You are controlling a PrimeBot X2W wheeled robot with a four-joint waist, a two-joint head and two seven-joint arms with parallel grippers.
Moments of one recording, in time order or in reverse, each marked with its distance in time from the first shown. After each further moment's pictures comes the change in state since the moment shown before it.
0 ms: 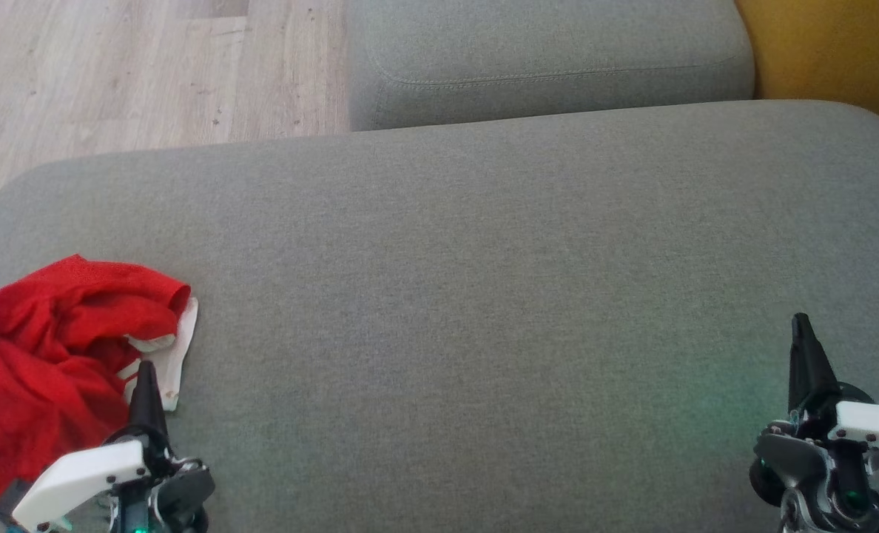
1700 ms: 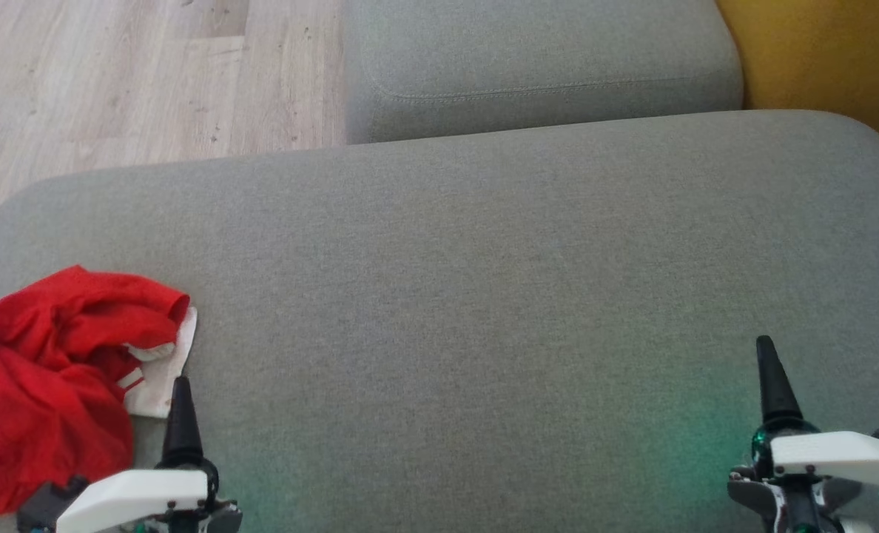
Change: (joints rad) left arm 0.073 -0.006 -0.082 -0.007 0.348 0.038 -0.077; right arm 0.067 0.010 0.071 0.022 -0.342 0.000 -0.074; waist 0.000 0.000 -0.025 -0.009
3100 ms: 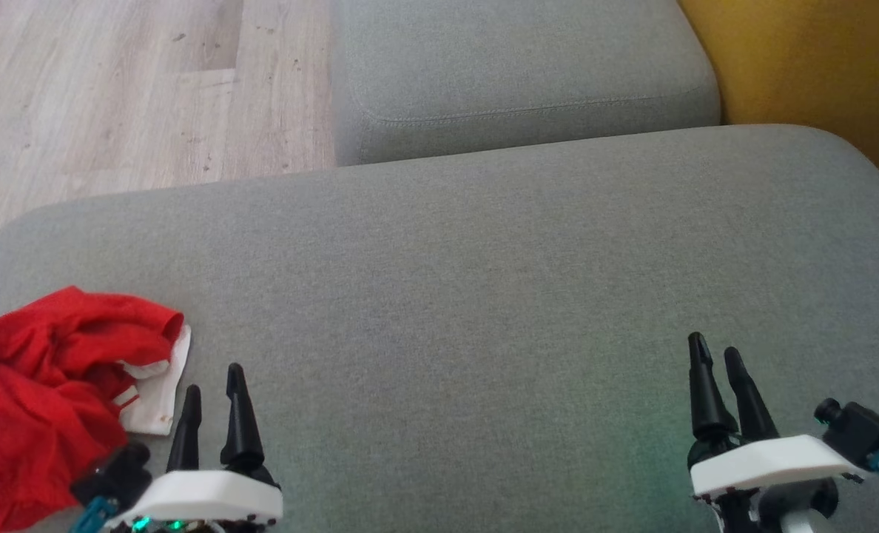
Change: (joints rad) left arm 0.041 0.039 -0.165 -0.108 0.573 0.130 -0.128; right arm 0.046 -0.001 0.137 -0.095 -0.573 0.000 -0.129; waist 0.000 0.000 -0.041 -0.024
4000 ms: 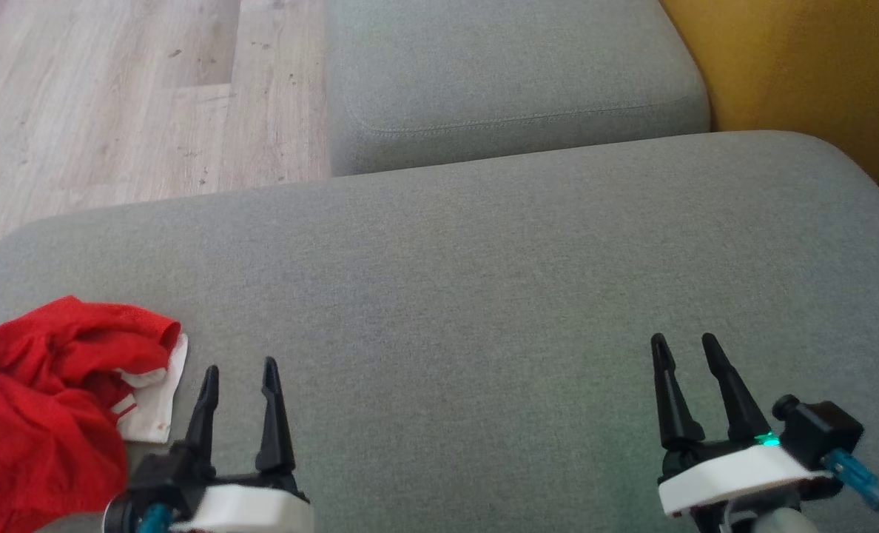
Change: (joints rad) left arm 0.016 0.017 -0.072 -0.050 0.328 0.058 -0.074; right arm 0.016 -0.003 0.050 -0.047 -0.331 0.000 -0.072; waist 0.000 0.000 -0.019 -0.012
